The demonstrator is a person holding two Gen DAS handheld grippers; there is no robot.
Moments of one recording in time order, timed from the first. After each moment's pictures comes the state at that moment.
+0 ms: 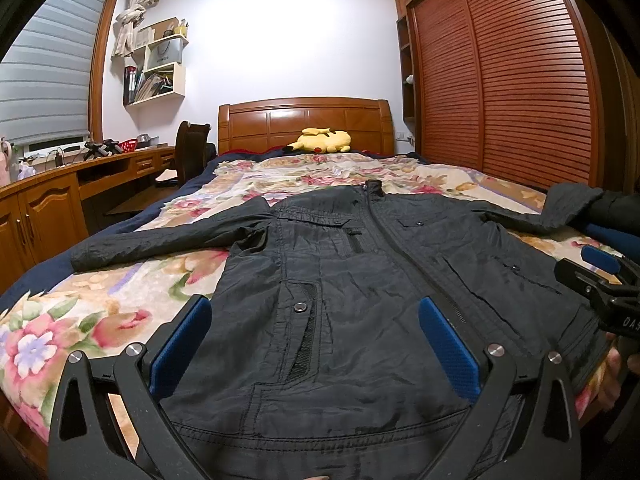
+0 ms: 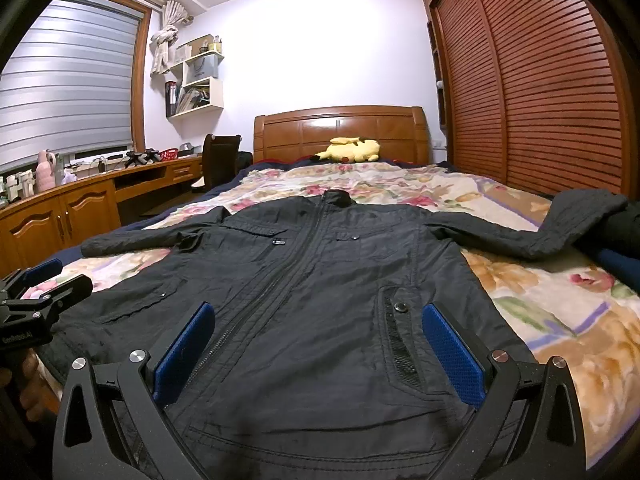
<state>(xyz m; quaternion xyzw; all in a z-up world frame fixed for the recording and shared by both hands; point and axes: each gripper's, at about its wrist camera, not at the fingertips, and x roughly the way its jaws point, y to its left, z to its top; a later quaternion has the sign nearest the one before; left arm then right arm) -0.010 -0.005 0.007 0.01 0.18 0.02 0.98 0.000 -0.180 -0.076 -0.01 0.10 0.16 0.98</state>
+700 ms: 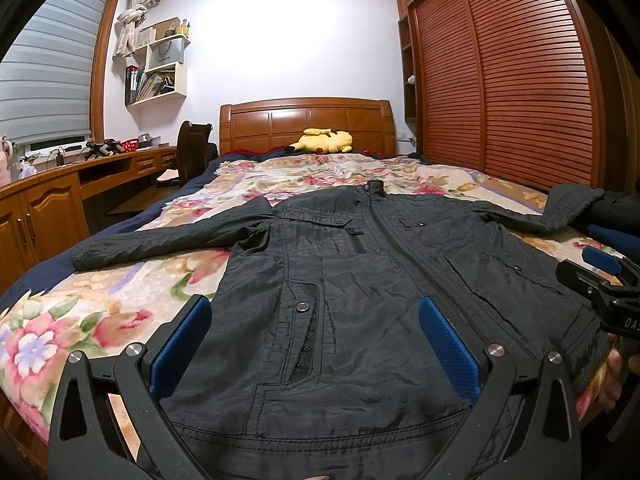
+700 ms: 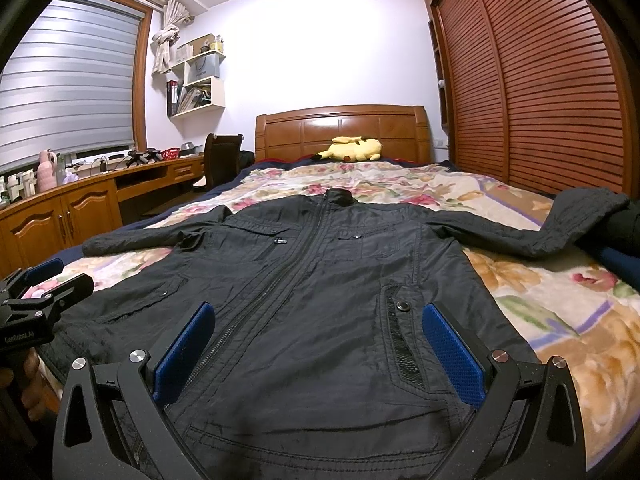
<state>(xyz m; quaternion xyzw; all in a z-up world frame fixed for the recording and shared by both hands) -0.010 -0.004 0.006 0.01 0.18 0.02 0.98 -0.001 -0.182 -0.075 -0.01 0.10 0.16 0.98</state>
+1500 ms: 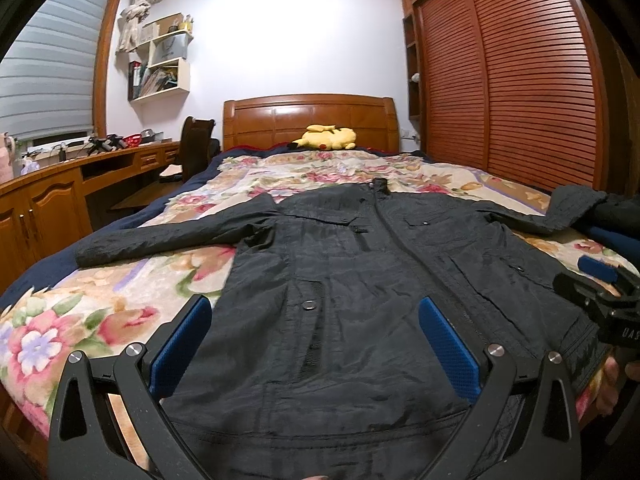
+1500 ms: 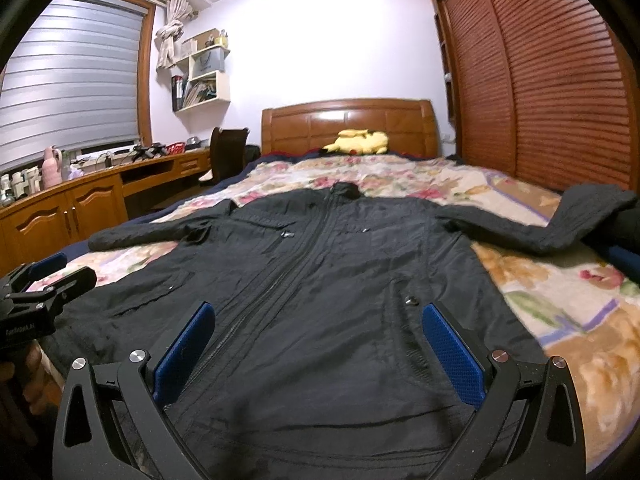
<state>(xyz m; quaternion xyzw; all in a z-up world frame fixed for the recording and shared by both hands) -0.010 0.004 0.007 0.00 0.18 0.03 0.98 0.003 -0.175 -0.076 0.00 0.12 0.18 0.98</state>
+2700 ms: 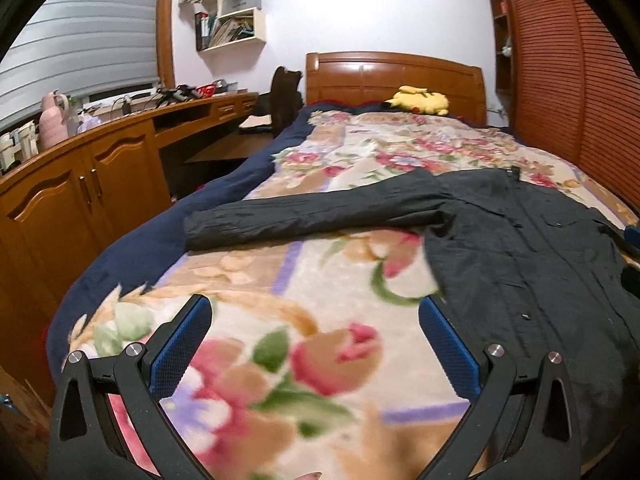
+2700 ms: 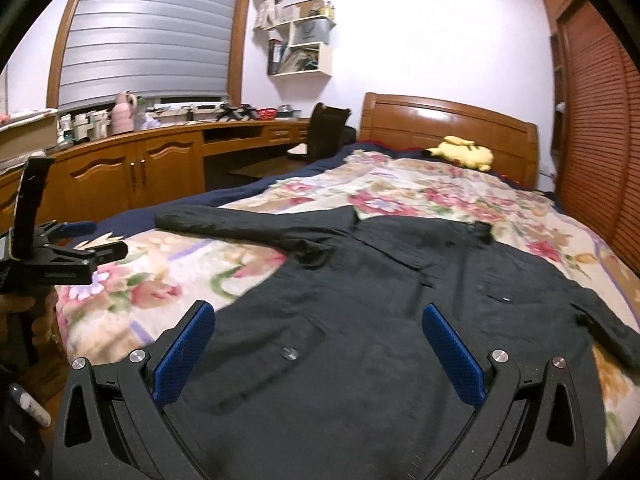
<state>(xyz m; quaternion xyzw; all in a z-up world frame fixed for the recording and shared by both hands) 0.032 0.209 0.021 -0.02 0.27 0.14 0.95 0.070 -0.059 -0.033 -0.11 0.13 0.31 0.93</state>
